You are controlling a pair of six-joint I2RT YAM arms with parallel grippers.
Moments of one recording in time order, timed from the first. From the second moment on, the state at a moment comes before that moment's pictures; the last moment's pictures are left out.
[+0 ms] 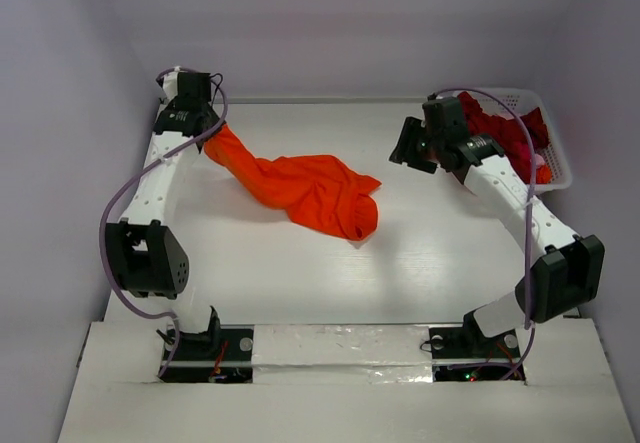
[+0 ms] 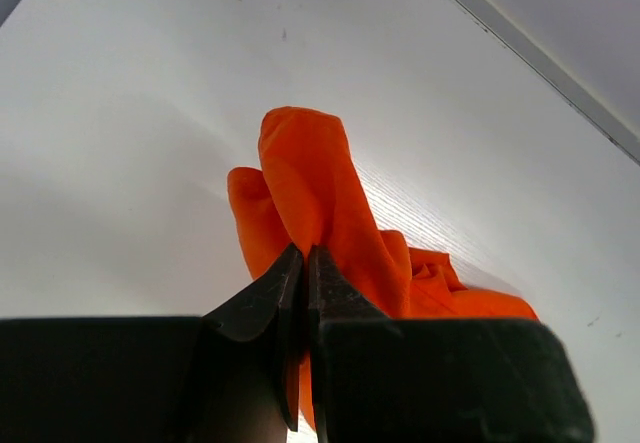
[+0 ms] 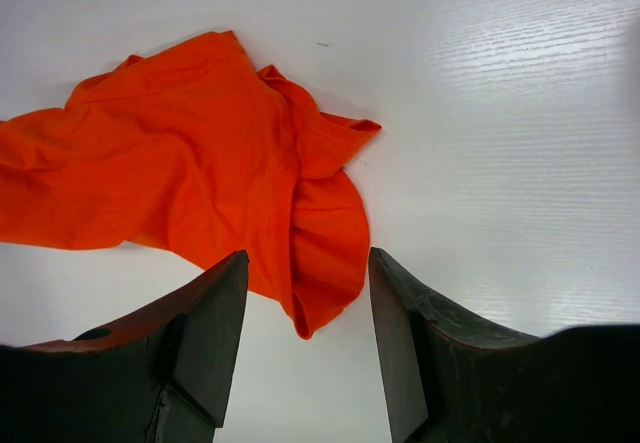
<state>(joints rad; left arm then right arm) -0.09 1.62 1.58 -0.66 -0.33 -0.61 0.36 1.47 1.41 -0.67 0.05 0.58</state>
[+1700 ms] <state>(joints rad) 0.08 1.55 1.34 -0.53 0.05 -0.75 0.36 2.06 1.73 -0.66 0.00 0.59</state>
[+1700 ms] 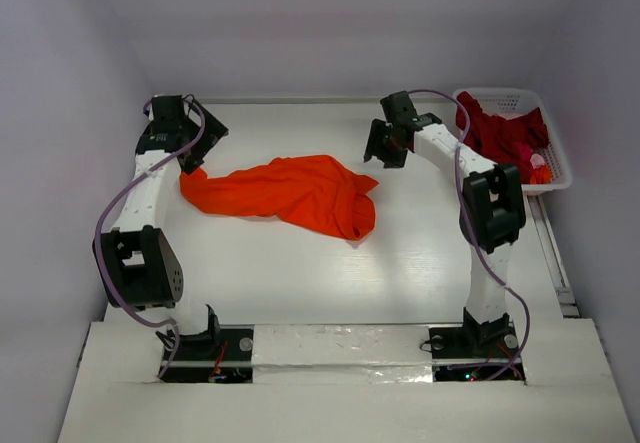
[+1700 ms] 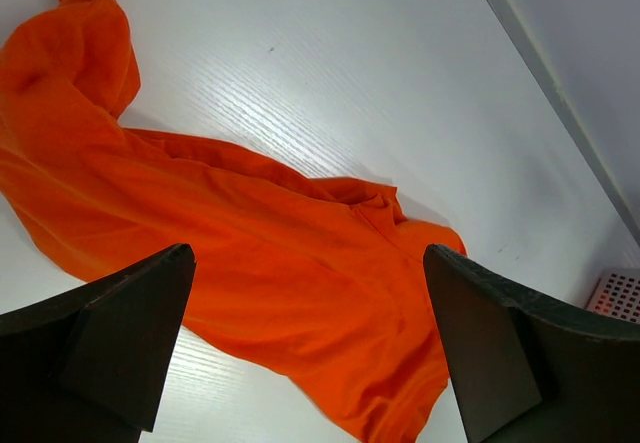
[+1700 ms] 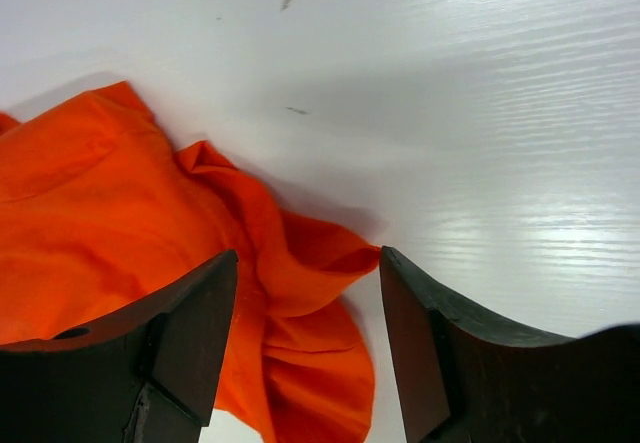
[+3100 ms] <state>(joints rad) 0.07 1.55 1.37 -0.55 0.05 -0.75 0.40 2.09 1.65 -0.64 -0.08 0.54</state>
